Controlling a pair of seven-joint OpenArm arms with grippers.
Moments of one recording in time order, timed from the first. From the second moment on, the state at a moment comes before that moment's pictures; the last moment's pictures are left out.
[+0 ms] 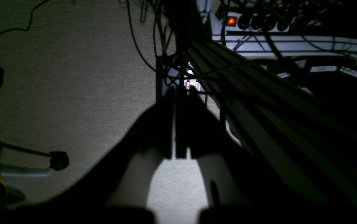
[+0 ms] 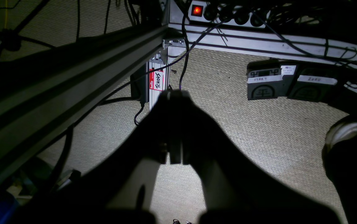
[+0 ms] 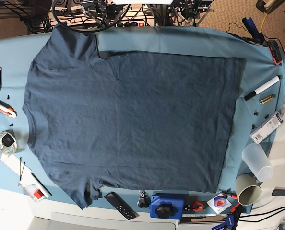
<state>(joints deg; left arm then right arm) 7.3 3.3 -1.4 17.5 -2.4 -4.6 -1.8 -8.6 4.8 4.5 25.0 -2.9 19.6 -11.0</state>
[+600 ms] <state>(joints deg) 15.1 -1.2 -1.4 23.4 -1.9 -4.6 -1.7 -17.6 9.8 4.5 38.5 1.4 19.6 -17.7</state>
